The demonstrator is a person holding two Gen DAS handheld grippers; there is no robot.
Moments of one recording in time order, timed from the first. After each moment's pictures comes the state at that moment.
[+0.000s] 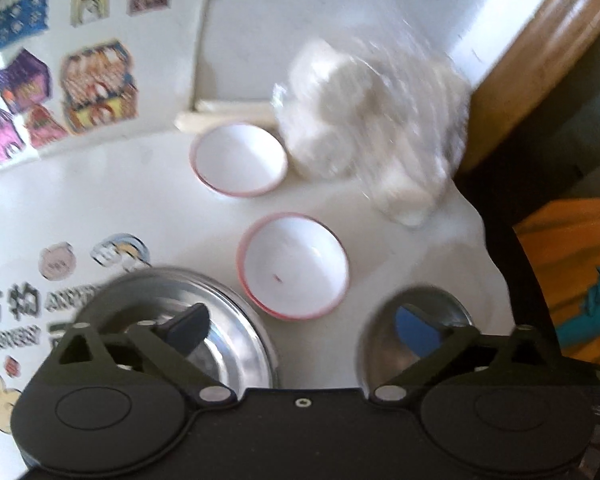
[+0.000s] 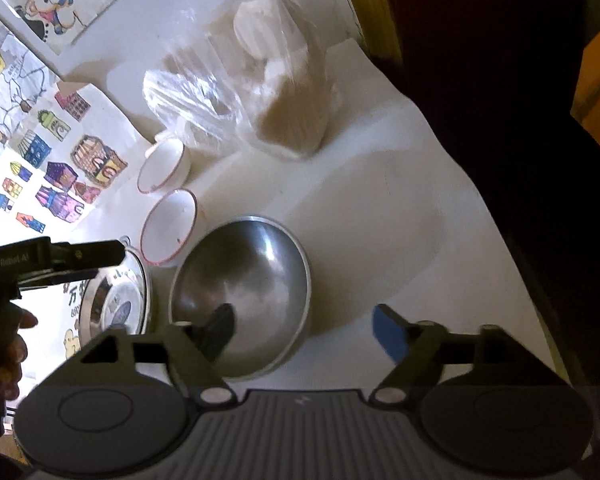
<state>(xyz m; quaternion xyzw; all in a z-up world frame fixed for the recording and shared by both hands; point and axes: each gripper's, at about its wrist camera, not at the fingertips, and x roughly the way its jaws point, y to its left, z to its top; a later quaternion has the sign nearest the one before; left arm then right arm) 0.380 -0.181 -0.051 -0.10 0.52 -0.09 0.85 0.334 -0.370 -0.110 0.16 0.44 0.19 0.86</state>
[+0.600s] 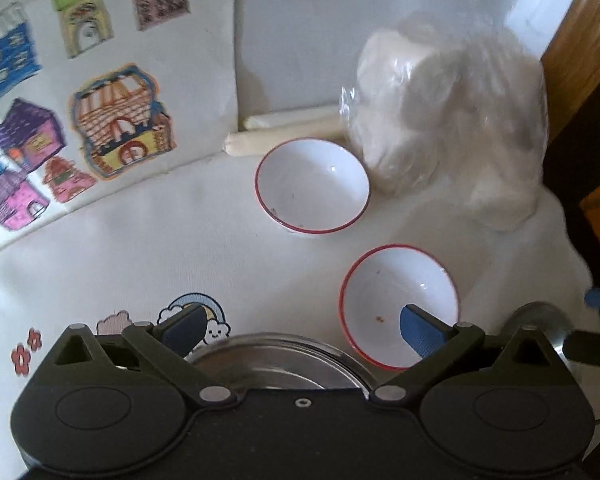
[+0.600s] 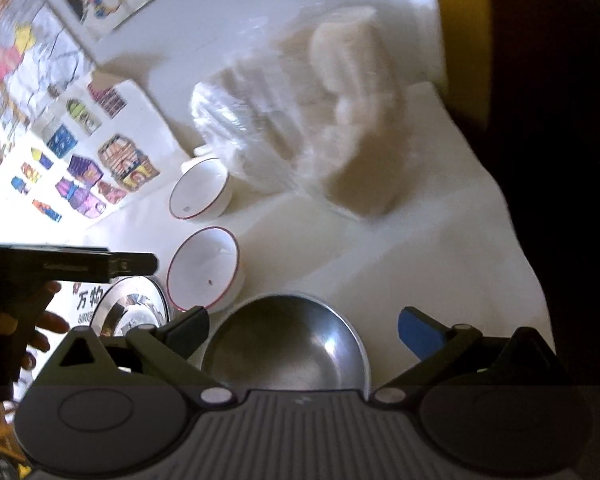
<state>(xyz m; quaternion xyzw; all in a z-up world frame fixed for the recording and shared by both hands) 0.429 -0.157 -0.082 0.00 0.54 -0.07 0.84 0.389 -0.316 -0.090 0.08 0.42 0.24 0.87</state>
